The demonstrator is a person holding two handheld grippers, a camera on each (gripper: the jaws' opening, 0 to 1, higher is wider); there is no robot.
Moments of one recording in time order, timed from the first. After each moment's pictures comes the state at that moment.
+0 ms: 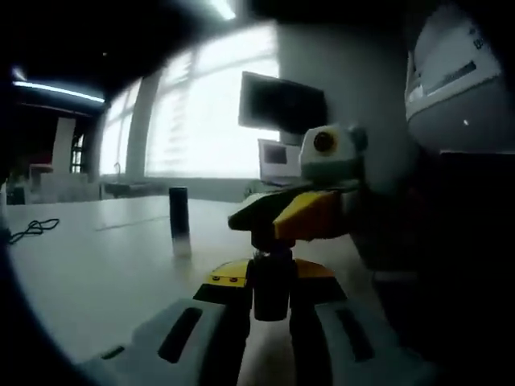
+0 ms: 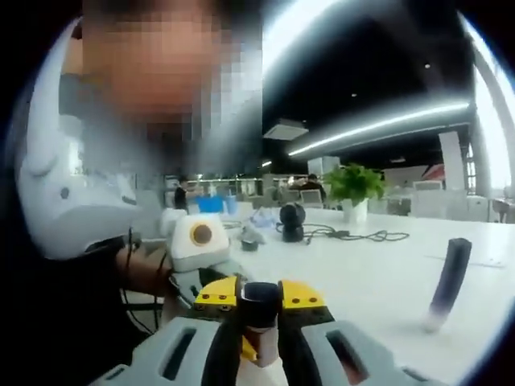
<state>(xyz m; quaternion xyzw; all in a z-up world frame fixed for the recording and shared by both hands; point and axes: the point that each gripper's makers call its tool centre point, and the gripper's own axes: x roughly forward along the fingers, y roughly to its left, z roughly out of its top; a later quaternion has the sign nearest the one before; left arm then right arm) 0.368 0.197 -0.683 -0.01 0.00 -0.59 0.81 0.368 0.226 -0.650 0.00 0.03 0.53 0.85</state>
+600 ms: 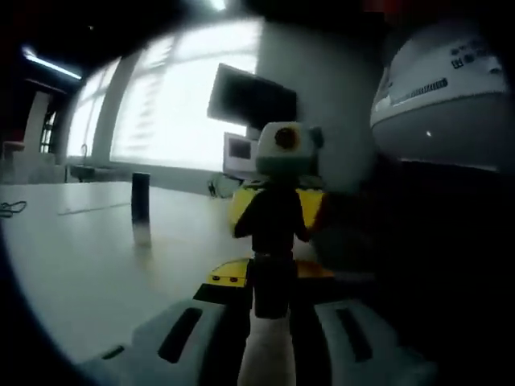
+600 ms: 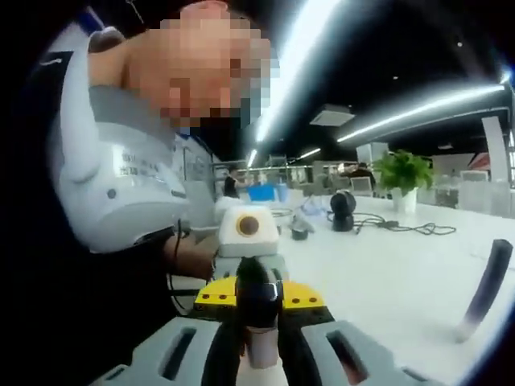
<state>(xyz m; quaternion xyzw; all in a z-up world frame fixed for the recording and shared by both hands) 0.332 0.192 -0.687 -0.03 0.04 -0.67 0.74 0.330 0.235 -0.654 -0.01 0.06 0.66 0.75</state>
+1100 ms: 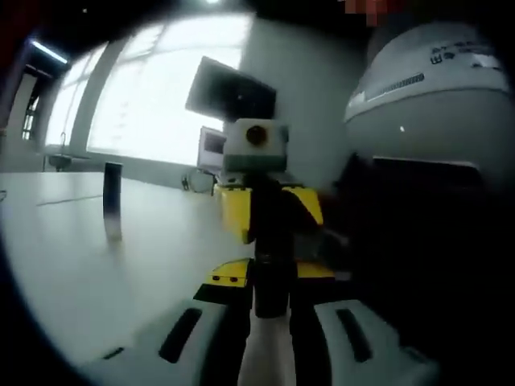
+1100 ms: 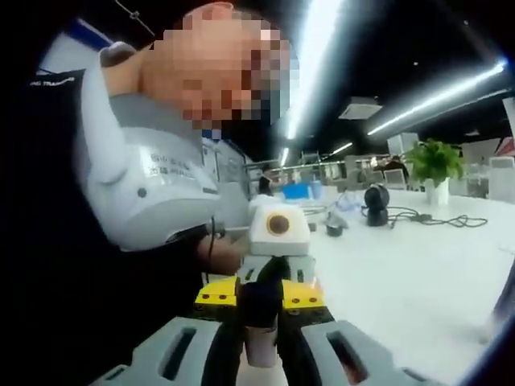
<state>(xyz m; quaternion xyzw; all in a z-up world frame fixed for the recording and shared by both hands) 0.308 0.188 -0.688 -0.05 0.05 -0.72 0.69 0.309 0.229 -0.654 0.01 0.08 0.72 0.69</state>
